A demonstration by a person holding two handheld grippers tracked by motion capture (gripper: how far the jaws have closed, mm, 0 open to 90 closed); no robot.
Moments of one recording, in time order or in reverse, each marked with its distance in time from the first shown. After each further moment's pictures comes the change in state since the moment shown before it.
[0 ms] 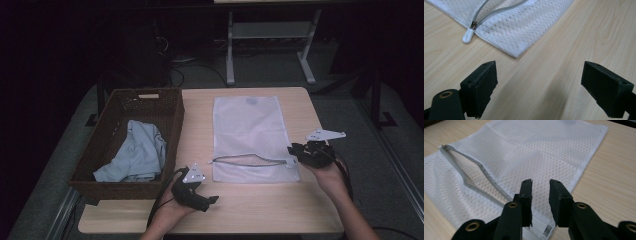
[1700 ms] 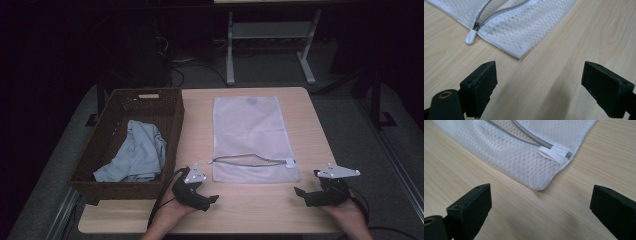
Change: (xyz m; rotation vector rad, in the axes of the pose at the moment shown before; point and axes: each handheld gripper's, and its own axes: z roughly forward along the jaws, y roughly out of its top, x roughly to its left) left arm 0.000 0.001 0.002 0.000 0.023 0.016; right arm 0.027 -0.086 -0.037 0.052 0.005 -0.001
